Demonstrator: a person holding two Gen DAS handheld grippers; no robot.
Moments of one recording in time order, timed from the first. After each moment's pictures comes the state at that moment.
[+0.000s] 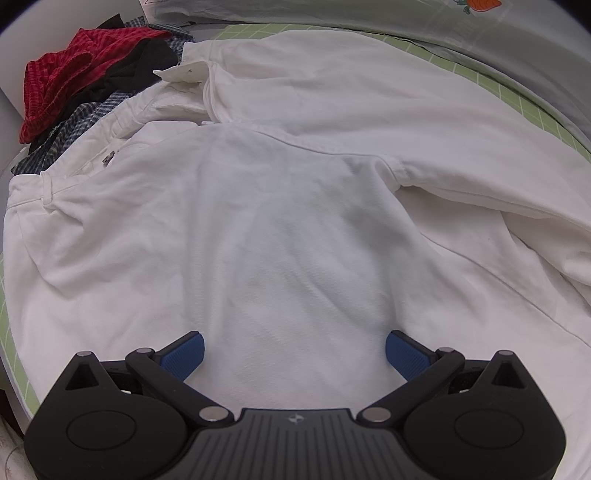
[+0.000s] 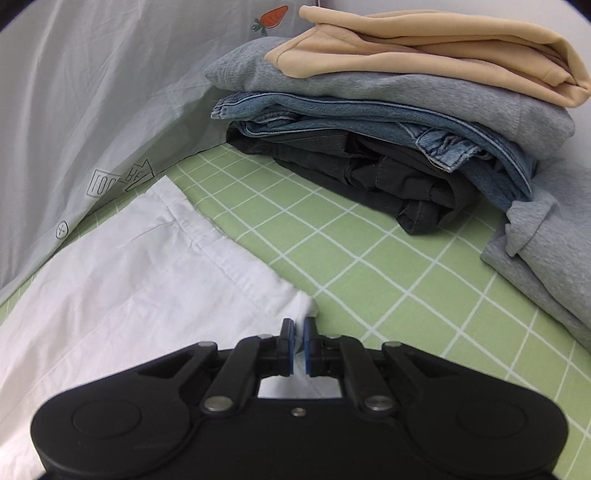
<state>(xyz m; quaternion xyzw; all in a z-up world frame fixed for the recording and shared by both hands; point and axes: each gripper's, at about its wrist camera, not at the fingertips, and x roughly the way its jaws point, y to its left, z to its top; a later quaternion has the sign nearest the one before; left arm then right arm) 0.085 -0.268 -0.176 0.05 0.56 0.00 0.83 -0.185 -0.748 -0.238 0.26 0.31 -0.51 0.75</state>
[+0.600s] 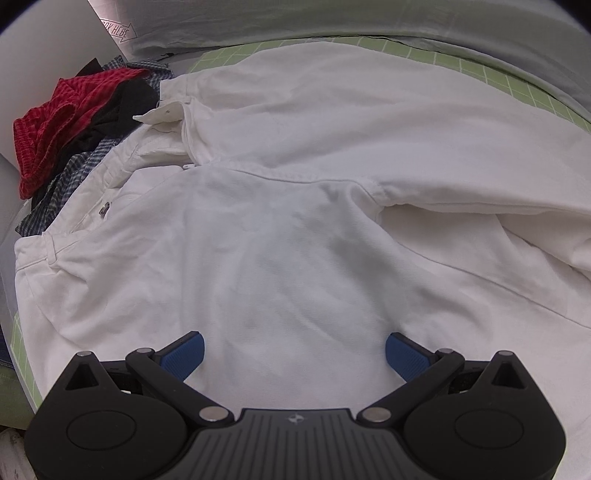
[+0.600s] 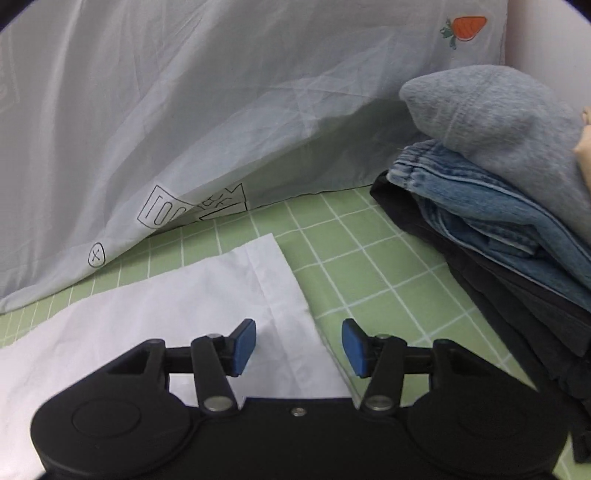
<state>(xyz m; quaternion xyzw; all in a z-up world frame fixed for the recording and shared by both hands) 0.097 -0.289 -0.173 0.12 0.54 0.00 0.83 -0.036 -0.880 -0.241 0.24 0.32 -0.37 0.84</state>
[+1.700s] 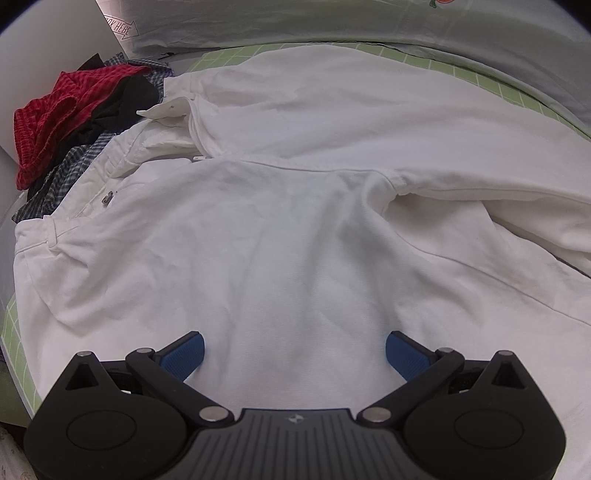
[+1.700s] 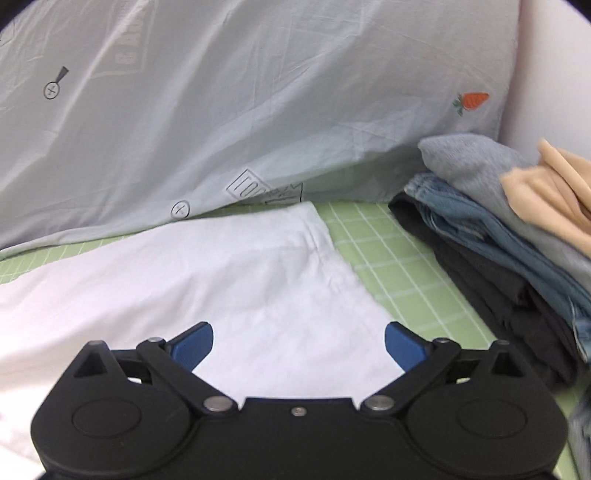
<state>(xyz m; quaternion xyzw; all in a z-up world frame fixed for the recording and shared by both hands) 0.080 -0.275 -0.168 0.11 0.53 -0.03 0.84 -0.106 -0.712 -0.195 0.15 0.33 -0.37 0.86</state>
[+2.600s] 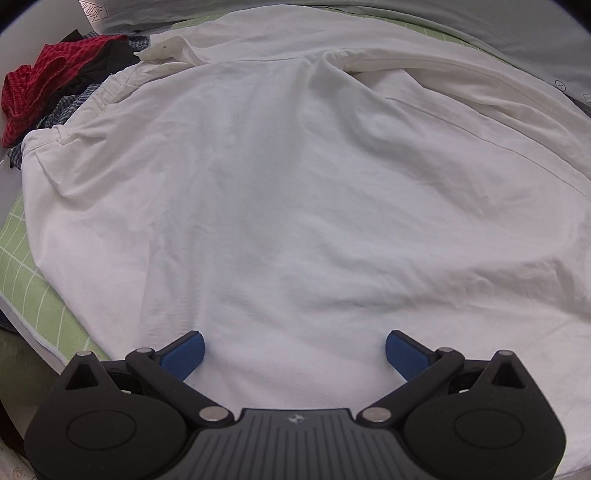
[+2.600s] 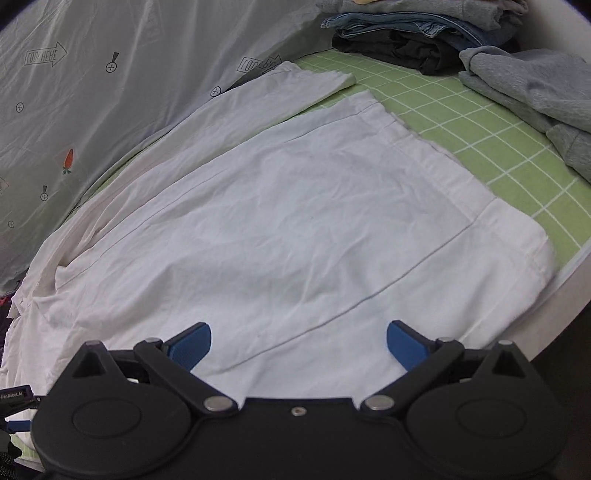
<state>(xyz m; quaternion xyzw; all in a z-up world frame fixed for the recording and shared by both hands) -0.045 -0.220 -0.181 0.12 0.56 -0.11 0.81 -0.342 -0.525 -0.234 0.35 0.34 -0.30 0.82</state>
